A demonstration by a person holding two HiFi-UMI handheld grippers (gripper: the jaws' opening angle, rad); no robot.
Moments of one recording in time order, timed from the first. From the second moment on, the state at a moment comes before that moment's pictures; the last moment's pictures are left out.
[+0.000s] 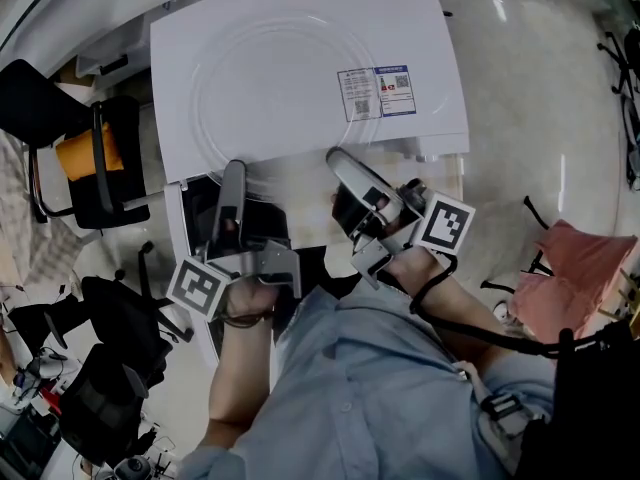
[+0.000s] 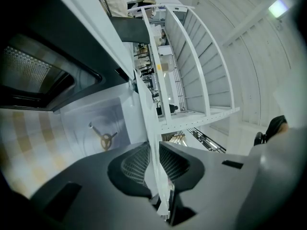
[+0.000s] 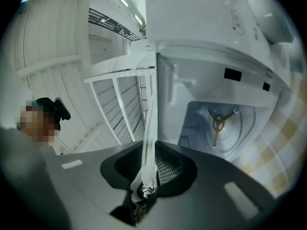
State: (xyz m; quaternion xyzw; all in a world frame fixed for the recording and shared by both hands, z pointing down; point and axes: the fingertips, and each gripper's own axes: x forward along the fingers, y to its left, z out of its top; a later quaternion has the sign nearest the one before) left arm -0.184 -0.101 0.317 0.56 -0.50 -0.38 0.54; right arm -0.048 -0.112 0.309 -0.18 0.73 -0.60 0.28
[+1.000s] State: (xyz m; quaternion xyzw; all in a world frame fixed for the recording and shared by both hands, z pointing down) left arm -0.184 -0.101 0.315 0.56 -0.51 -0.37 0.54; right arm -0.092 -0.062 0.311 -0.15 0.73 -0.63 0.20
